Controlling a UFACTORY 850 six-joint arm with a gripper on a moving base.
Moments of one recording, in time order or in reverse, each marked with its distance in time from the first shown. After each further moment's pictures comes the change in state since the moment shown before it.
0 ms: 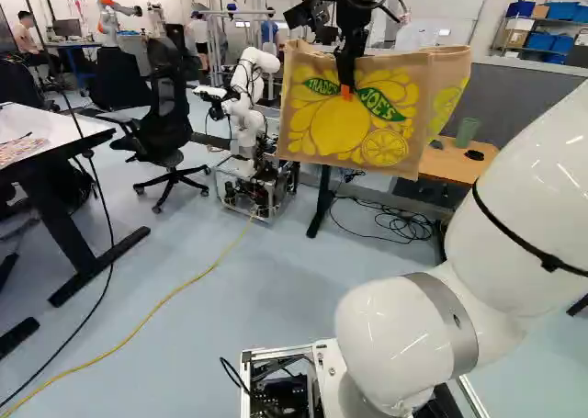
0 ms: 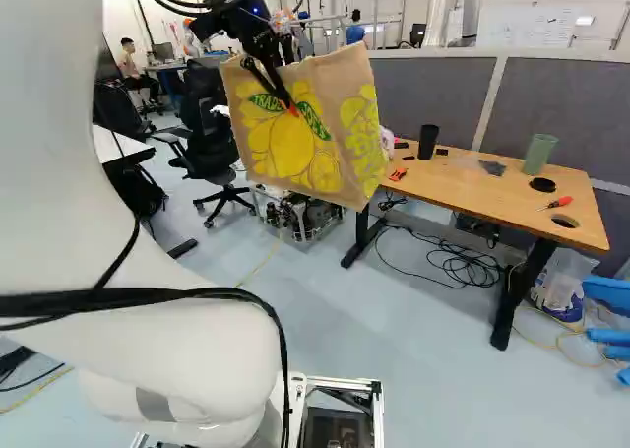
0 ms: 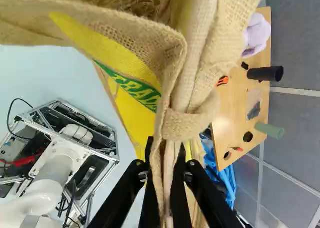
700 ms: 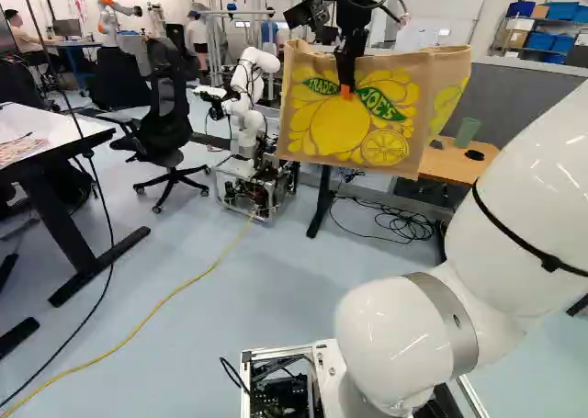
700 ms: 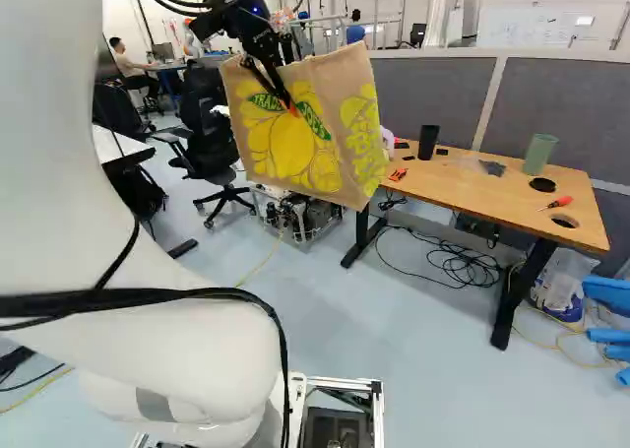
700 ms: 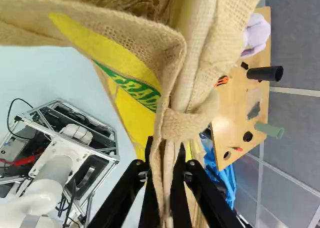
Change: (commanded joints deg) arm 0.0 0.0 0.0 0.0 0.0 0.0
